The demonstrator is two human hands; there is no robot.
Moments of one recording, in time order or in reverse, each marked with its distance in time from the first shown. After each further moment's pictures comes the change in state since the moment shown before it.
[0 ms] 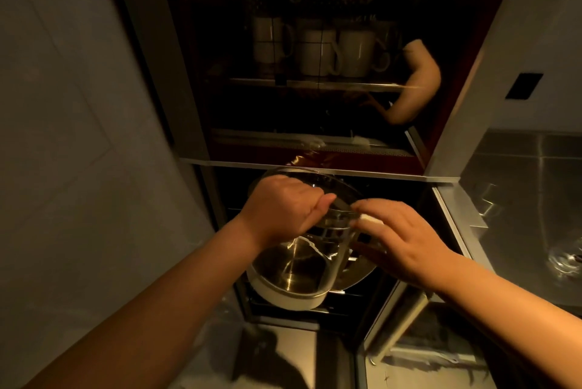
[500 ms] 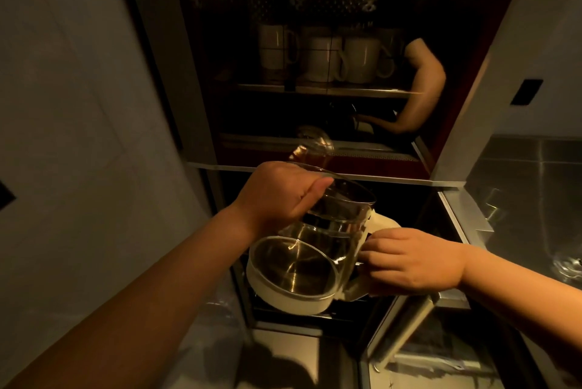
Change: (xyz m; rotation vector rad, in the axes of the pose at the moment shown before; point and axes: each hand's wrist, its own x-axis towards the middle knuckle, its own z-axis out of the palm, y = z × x) left_hand 0.011 -0.017 -0.020 -0.162 0.127 0.019; right_hand -0.002 0.017 -0.003 -0.039 -0.452 -0.496
